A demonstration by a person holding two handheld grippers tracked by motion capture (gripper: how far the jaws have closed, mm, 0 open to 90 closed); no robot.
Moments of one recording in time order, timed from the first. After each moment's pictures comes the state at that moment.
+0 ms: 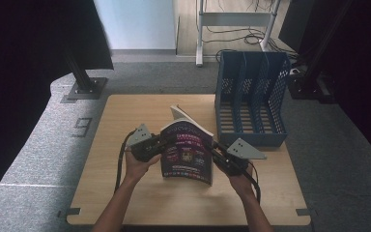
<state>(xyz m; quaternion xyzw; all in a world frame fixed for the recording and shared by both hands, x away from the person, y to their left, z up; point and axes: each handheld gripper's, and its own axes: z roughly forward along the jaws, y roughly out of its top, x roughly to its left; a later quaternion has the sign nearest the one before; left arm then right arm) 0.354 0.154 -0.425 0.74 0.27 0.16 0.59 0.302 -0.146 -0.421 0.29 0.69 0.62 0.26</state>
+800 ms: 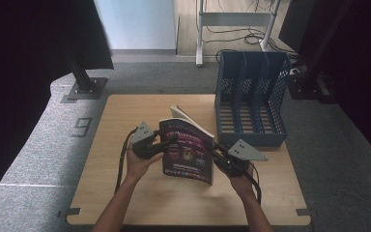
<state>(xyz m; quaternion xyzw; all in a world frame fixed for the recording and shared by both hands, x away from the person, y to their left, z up) 0.365 0.151 -0.431 0.75 0.30 0.19 0.56 0.301 -0.148 -0.423 0.29 0.69 0.62 0.25</state>
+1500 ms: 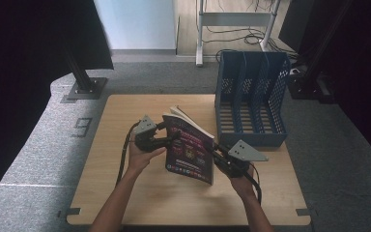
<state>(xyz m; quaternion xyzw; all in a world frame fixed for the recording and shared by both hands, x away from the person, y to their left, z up) 0.387 0.146 -0.427 0.75 0.30 0.17 0.56 0.300 -0.149 -0.424 0.28 0.69 0.62 0.25</state>
